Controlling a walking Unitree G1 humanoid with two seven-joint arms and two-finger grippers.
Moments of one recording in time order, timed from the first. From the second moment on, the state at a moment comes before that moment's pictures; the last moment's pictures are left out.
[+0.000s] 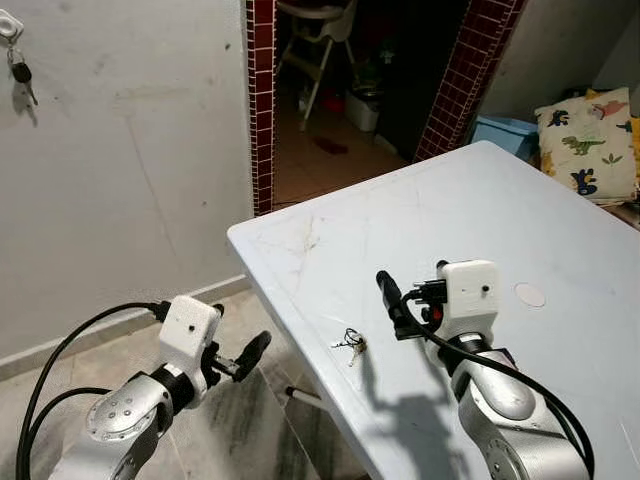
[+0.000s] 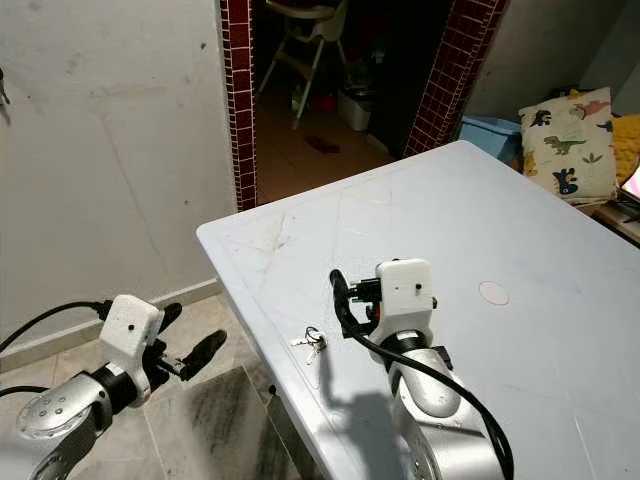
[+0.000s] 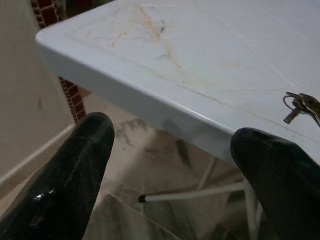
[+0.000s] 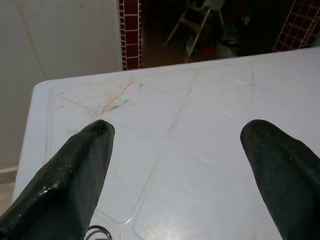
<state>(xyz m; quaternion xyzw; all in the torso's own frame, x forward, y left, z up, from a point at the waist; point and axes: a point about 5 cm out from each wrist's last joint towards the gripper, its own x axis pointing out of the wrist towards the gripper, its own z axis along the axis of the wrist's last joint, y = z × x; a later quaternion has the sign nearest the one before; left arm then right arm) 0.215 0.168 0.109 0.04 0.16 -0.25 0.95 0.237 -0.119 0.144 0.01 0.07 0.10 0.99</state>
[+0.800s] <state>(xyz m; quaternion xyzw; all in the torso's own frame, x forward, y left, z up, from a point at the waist) 0.204 0.169 0.103 0.06 0.15 -0.31 0.94 0.233 -0.111 0.111 -0.02 0.18 0.16 0.97</state>
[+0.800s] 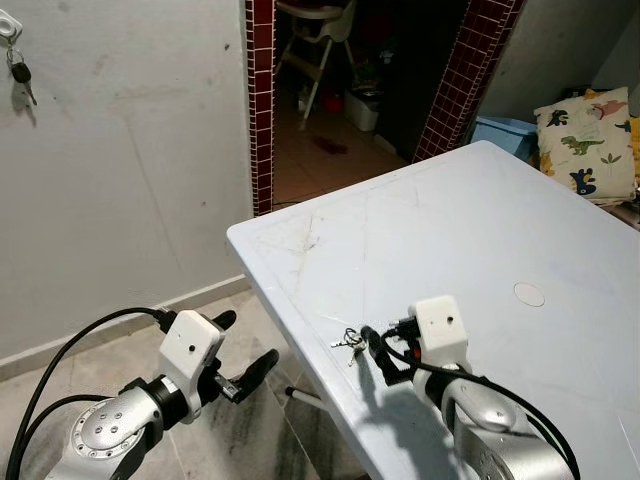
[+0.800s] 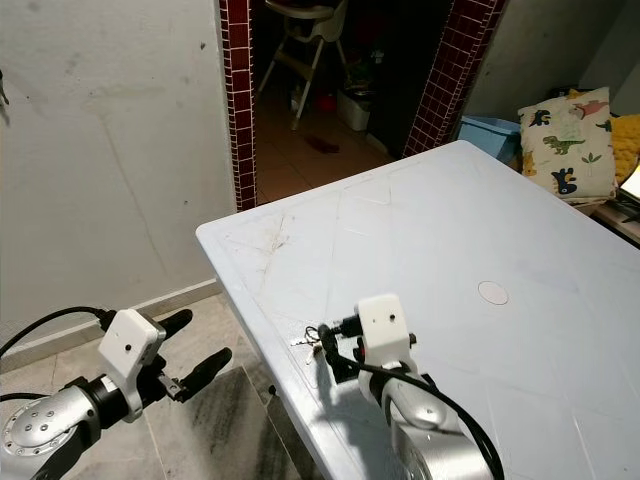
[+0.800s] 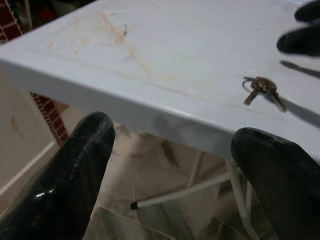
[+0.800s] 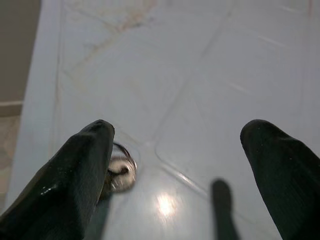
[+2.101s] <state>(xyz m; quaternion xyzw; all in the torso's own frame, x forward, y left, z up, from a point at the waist) 0.209 0.163 0.099 0.05 0.14 -0.31 0.94 0.239 -0.087 0.077 -0.08 0.24 0.23 0.94</state>
